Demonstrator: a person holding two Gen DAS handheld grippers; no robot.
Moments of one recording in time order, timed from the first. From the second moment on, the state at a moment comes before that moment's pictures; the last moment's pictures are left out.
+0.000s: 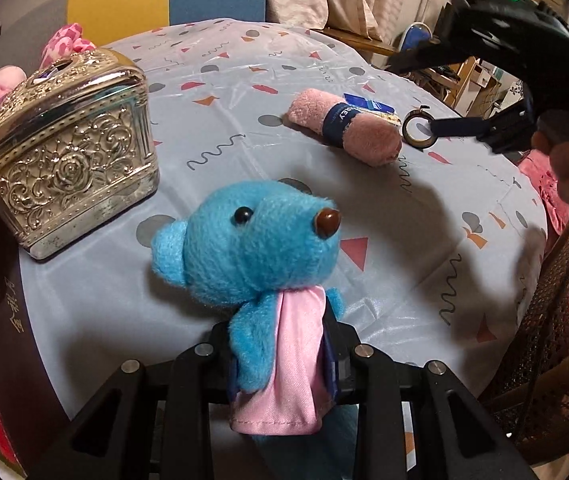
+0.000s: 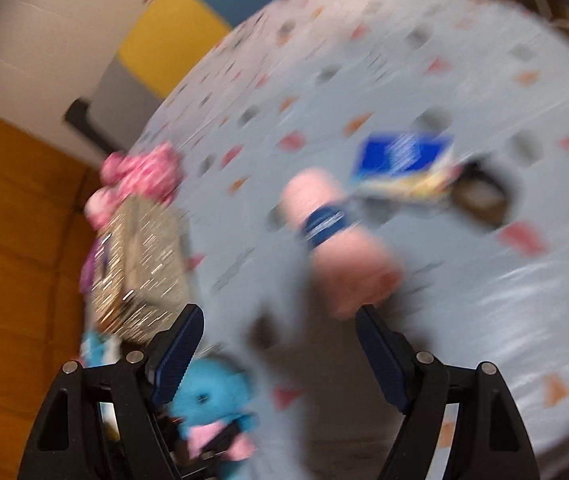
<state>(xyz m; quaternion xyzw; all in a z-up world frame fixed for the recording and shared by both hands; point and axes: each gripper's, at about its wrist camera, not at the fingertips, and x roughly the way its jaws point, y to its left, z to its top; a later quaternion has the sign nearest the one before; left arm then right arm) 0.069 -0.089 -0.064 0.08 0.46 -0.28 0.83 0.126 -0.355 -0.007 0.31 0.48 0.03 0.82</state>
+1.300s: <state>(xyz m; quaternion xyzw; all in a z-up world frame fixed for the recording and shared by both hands) 0.058 -0.076 -0.049 0.06 0.45 -0.28 0.84 0.150 -0.296 -0.017 0.15 0.53 0.08 0.83</state>
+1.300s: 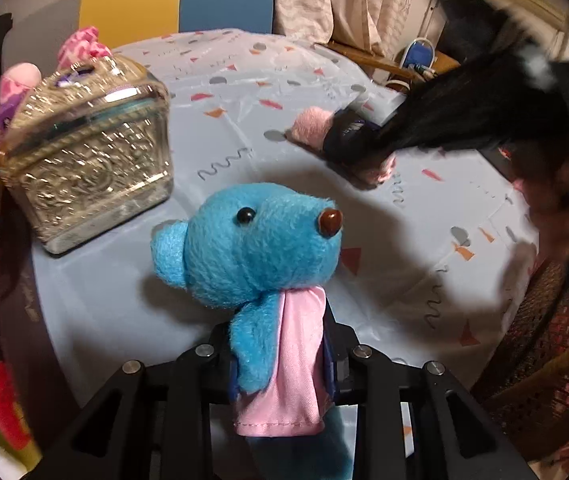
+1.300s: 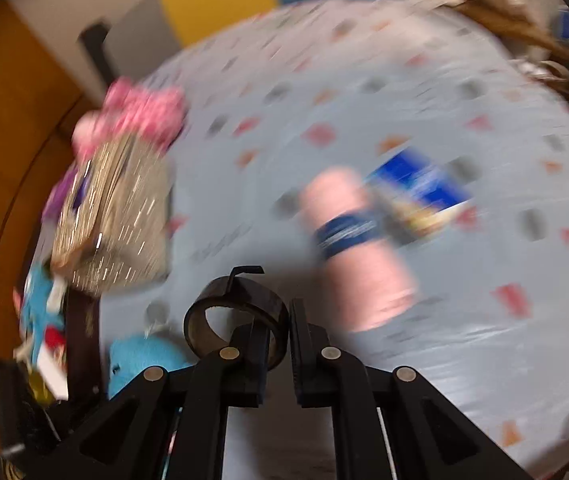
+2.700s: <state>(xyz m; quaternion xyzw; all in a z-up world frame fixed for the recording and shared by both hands) 0.014 0.224 -0.011 -0.07 0.43 -0.01 0.90 0.154 -0.230 -0.070 0.03 0.57 0.10 0.82</state>
